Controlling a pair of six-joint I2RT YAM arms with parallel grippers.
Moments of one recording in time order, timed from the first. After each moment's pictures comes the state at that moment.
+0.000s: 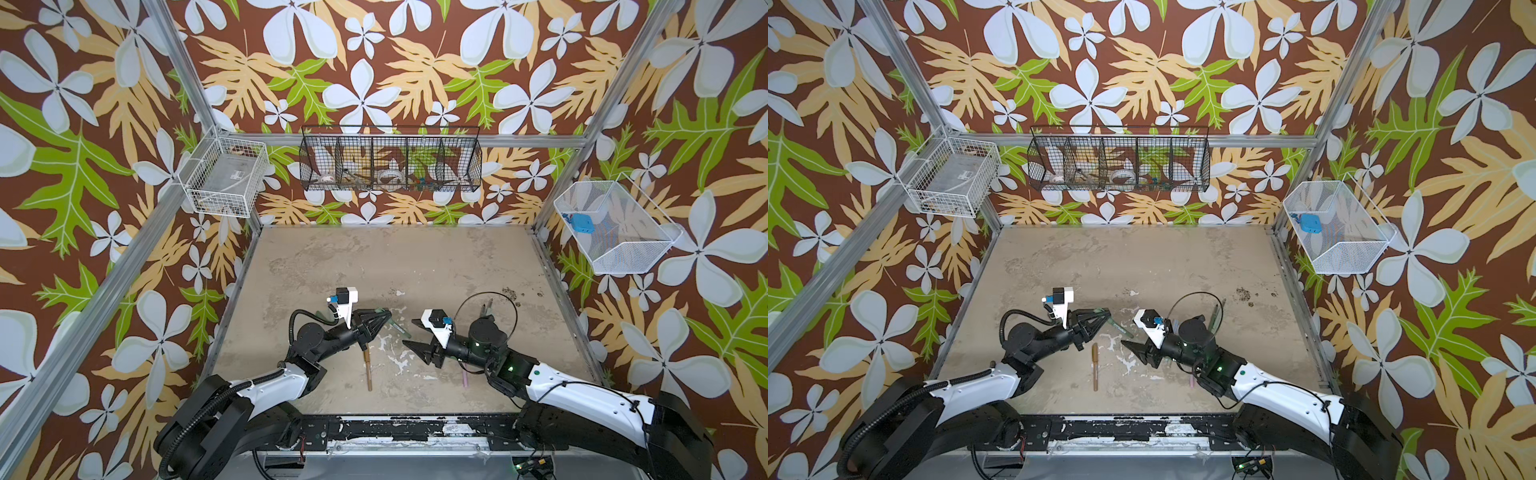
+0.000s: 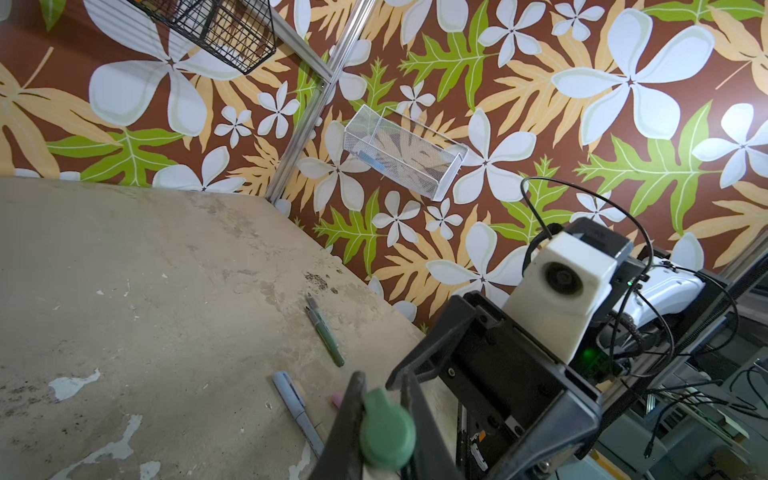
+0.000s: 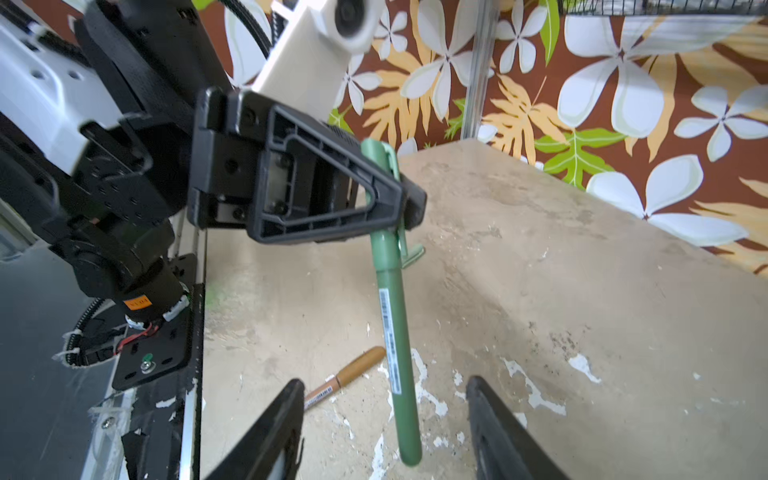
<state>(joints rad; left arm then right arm) -0.57 1.17 0.23 1.15 0.52 -0.64 0.87 1.00 0.44 0.37 -0.24 -0.01</state>
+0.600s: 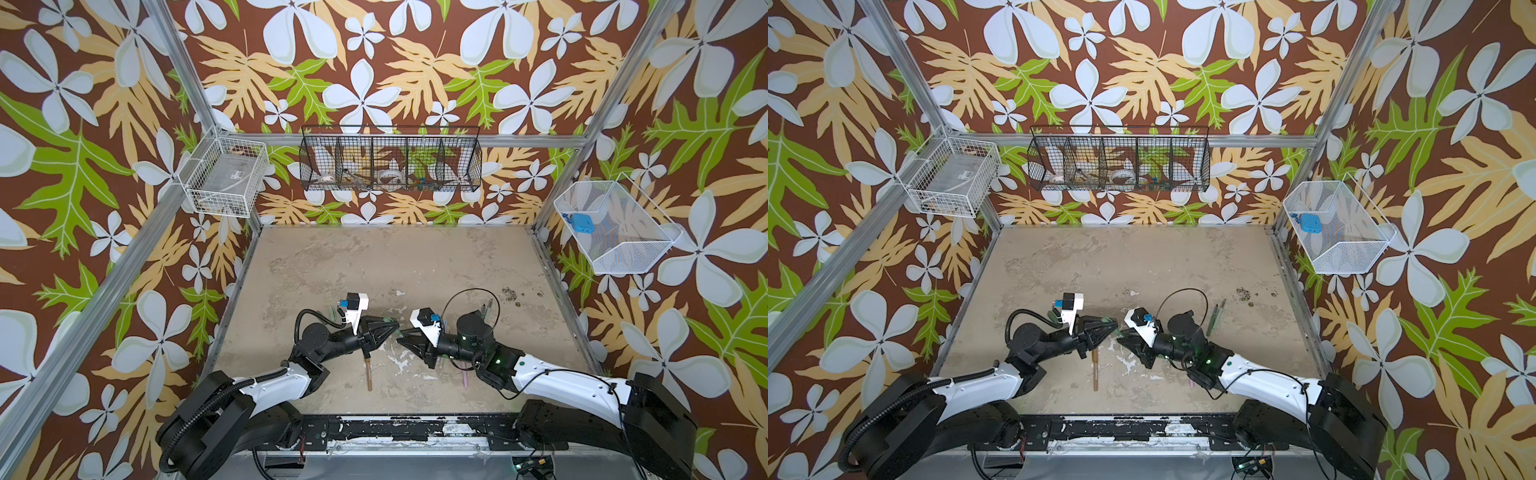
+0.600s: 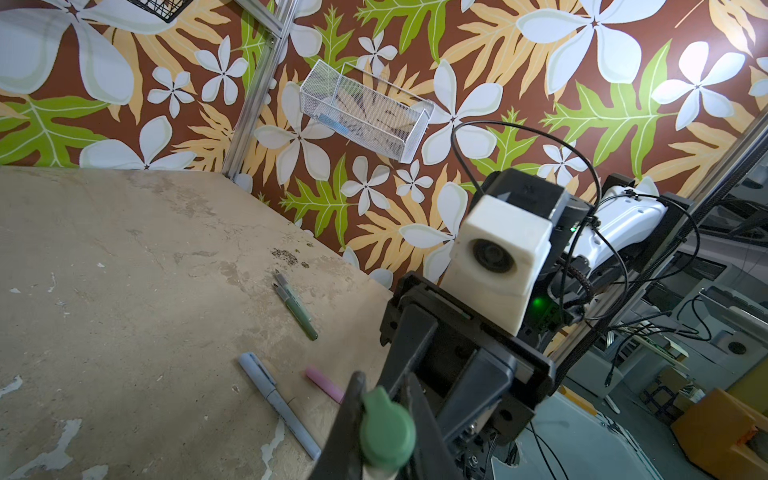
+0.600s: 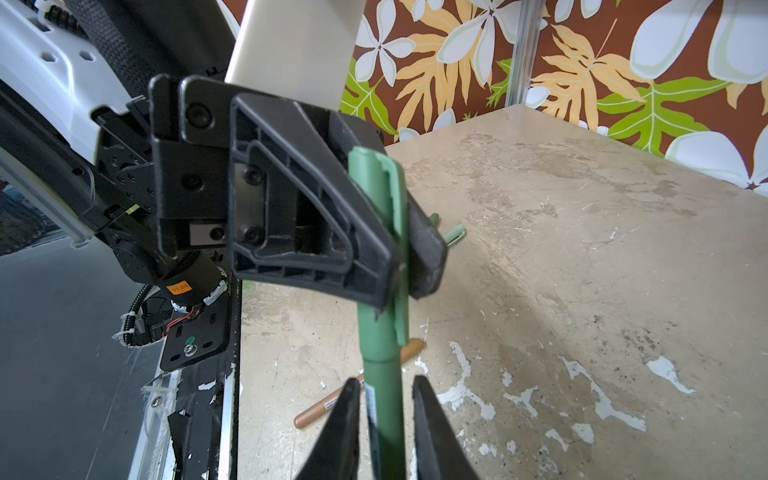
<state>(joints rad) -0.61 1.20 0.24 1.14 0.61 -0.61 0.87 1.15 0.49 0.39 -0.36 0.03</state>
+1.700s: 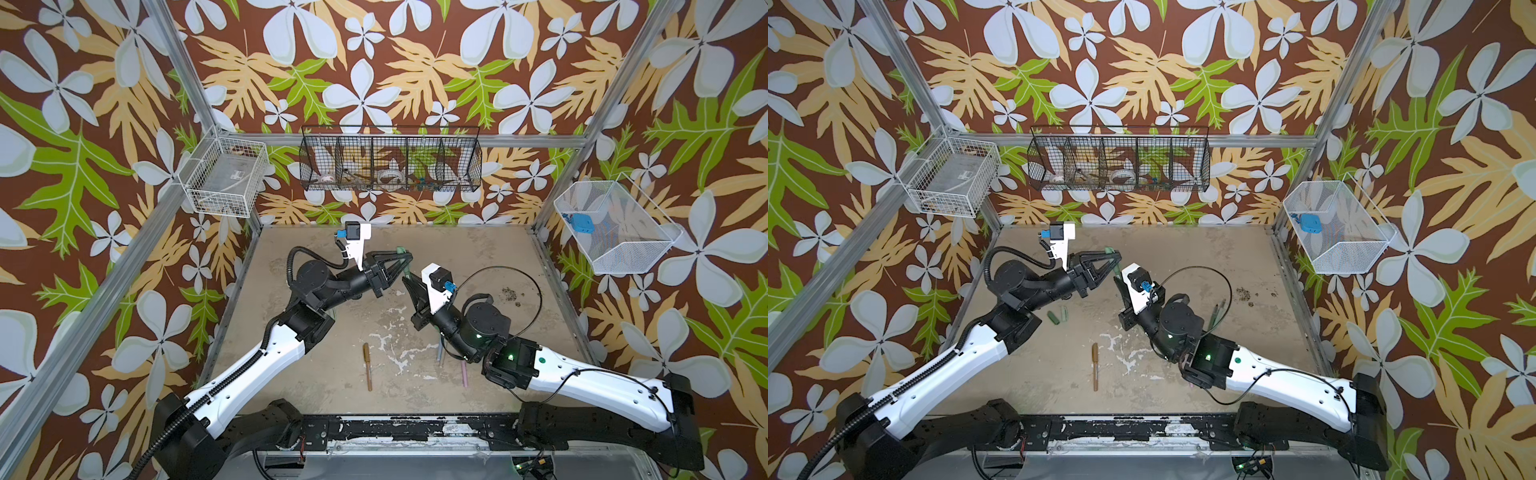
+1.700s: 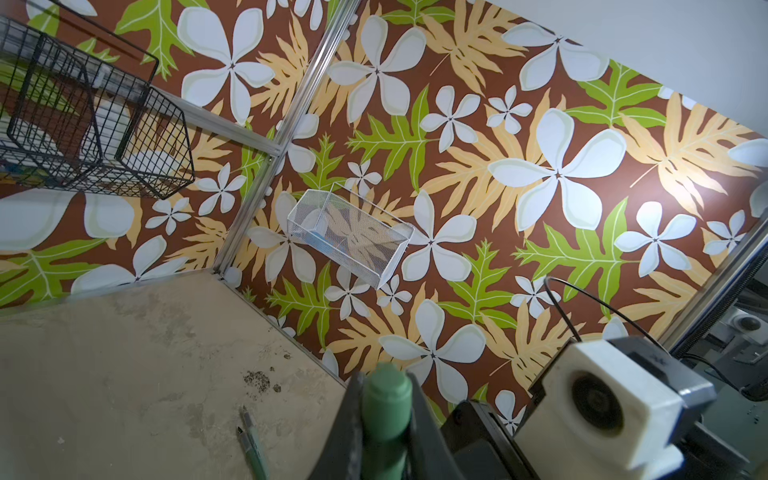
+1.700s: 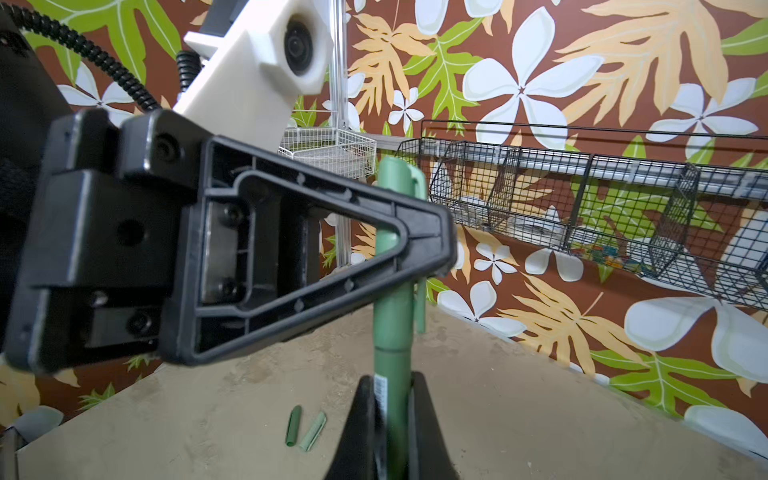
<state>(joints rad) -0.62 1.14 0.97 0.45 0.51 -0.71 1.12 1.11 0.91 0.25 0.47 -0.04</state>
